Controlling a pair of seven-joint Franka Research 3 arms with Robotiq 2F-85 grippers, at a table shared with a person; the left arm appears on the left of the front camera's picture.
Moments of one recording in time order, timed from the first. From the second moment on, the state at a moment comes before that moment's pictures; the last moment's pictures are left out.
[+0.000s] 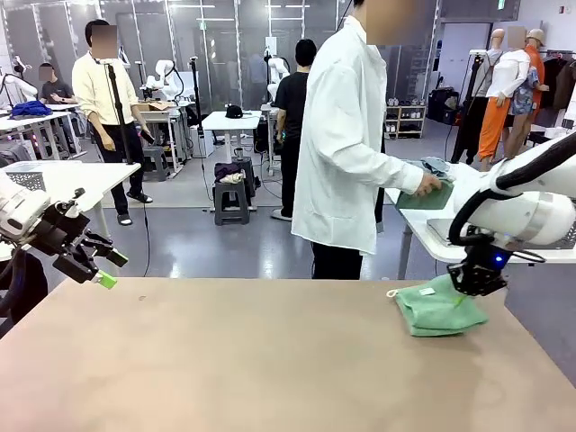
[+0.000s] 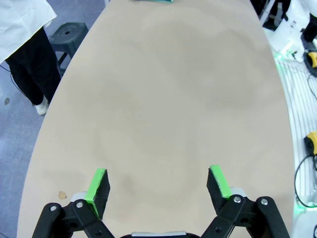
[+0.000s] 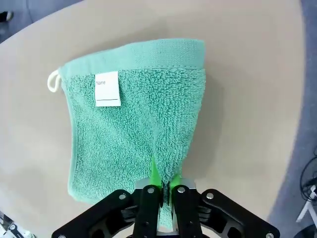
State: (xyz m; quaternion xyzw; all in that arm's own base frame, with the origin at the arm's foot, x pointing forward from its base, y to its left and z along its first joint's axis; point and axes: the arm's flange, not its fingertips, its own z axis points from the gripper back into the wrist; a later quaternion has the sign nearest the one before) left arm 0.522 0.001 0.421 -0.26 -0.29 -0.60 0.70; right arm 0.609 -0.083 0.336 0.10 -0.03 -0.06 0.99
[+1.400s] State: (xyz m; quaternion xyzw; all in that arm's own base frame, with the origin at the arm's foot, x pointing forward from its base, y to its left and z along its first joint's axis) left arm 0.522 0.001 0.421 -0.26 -0.29 -0.60 0.70; right arm 0.506 -0.016 0.513 0.09 -0.16 -0.07 0.98
